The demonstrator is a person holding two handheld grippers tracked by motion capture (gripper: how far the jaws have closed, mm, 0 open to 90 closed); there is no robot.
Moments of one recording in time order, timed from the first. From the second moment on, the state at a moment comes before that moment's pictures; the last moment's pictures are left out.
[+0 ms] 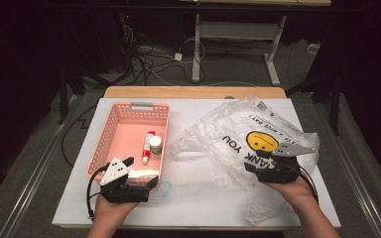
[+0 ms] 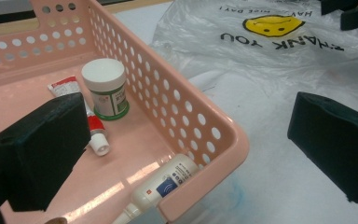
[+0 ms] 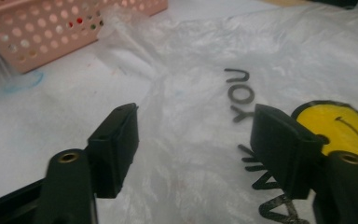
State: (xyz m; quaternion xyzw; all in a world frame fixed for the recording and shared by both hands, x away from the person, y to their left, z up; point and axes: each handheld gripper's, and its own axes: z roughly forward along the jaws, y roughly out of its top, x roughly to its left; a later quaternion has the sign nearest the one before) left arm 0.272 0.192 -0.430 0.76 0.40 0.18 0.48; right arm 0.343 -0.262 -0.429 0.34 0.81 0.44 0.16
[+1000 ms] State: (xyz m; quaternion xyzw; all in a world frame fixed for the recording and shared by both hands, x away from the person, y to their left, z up) left arm 0.267 0.190 -0.427 0.76 0.39 0.19 0.48; right arm 0.342 -0.235 -0.472 0.28 0.89 0.35 0.11
